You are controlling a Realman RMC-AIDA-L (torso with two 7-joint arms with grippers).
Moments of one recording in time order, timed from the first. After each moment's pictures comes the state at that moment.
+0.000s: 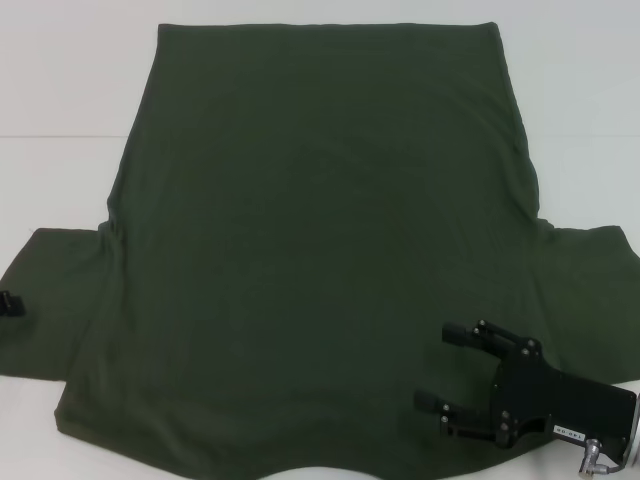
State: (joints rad) left arm -0.45 -1.94 0.48 0.77 2.46 1.26 -2.47; right arm 0.43 2.10 -0.52 -0.25 -1.99 -1.51 0.72
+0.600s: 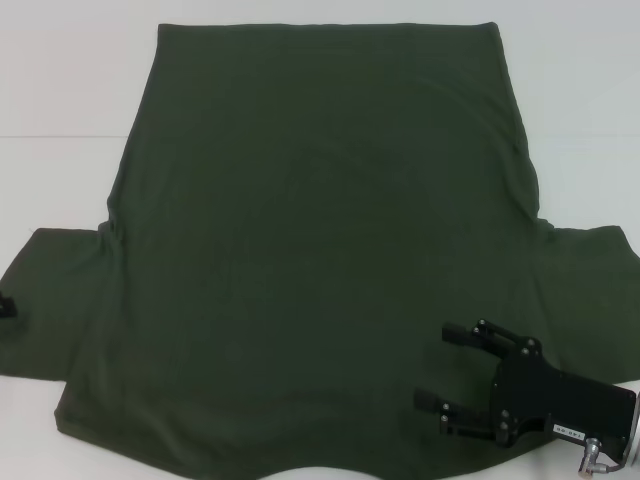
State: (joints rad) left arm -0.44 -1.93 0.48 0.77 2.48 1.26 -2.47; right arm 0.44 2.10 -0.52 -0.25 -1.99 -1.51 0.72
